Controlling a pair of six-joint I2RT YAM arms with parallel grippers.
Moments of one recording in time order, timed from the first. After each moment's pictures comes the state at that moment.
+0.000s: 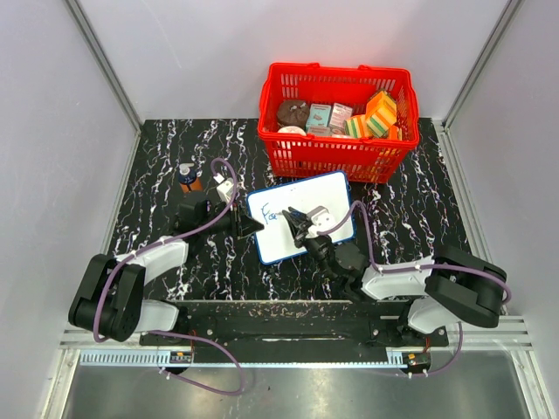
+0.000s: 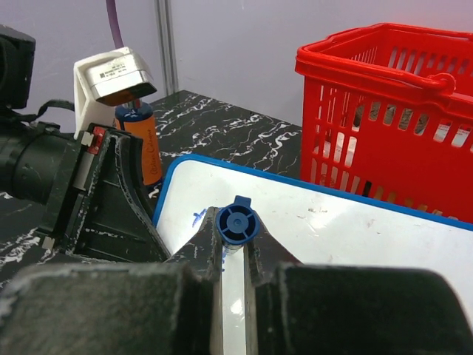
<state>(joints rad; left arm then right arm) -0.29 1.32 0.48 0.41 0.76 -0.26 1.11 1.44 0.44 1.29 0.50 -0.18</state>
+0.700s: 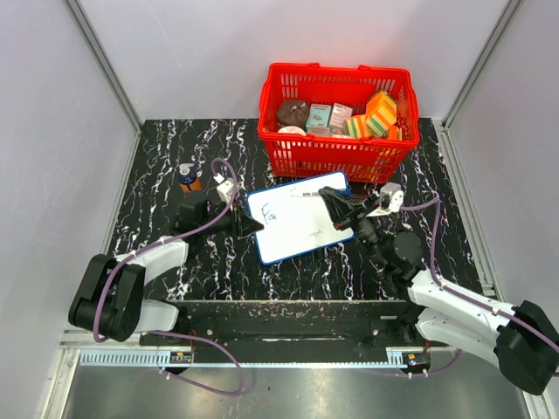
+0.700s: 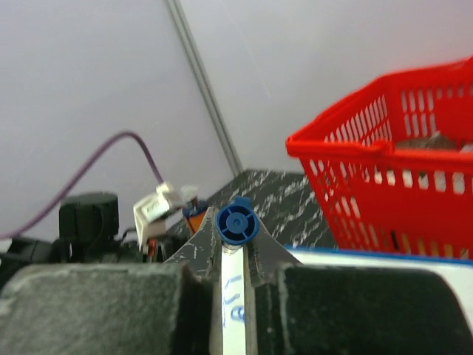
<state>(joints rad) -0.29 1.32 0.48 0.41 0.76 -0.26 0.77 0.92 0.38 1.02 0.16 0.30</state>
